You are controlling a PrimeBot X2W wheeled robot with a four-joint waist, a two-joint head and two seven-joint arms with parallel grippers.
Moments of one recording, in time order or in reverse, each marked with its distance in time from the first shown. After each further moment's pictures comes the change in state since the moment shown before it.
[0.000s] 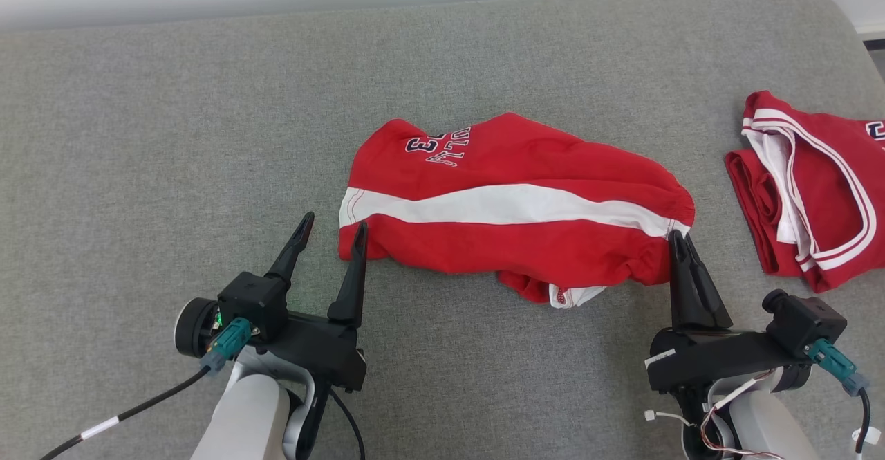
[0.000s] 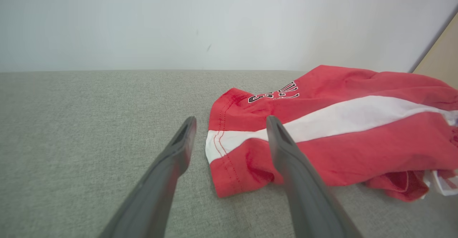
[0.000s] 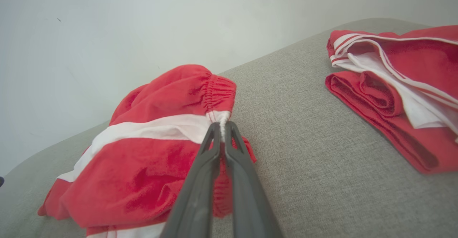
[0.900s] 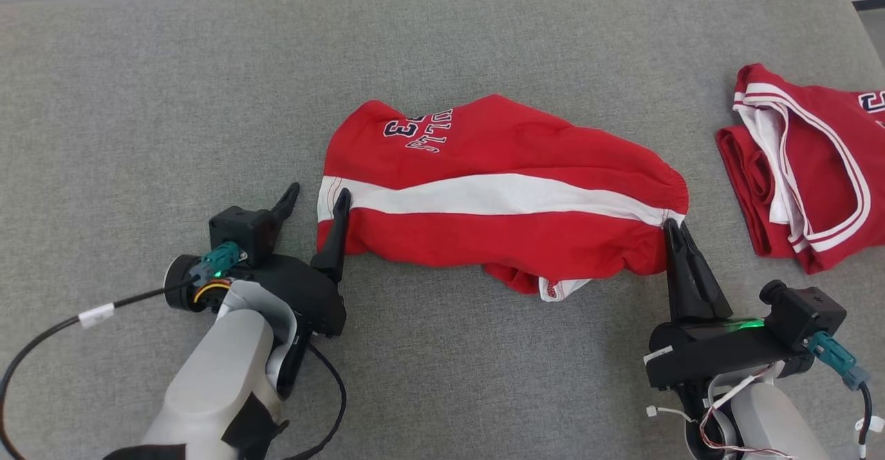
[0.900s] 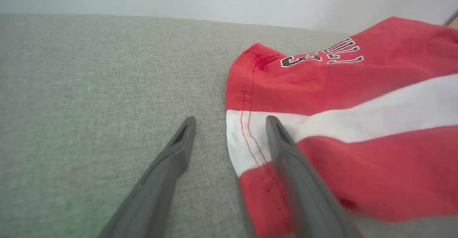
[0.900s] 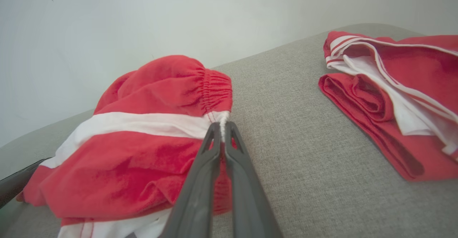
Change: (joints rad) left arm -0.299 0.057 -0.169 0.433 -0.238 0.000 -0.001; right arm -0.004 -0.034 0.036 -0.045 -0.033 0.000 0.000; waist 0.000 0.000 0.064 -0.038
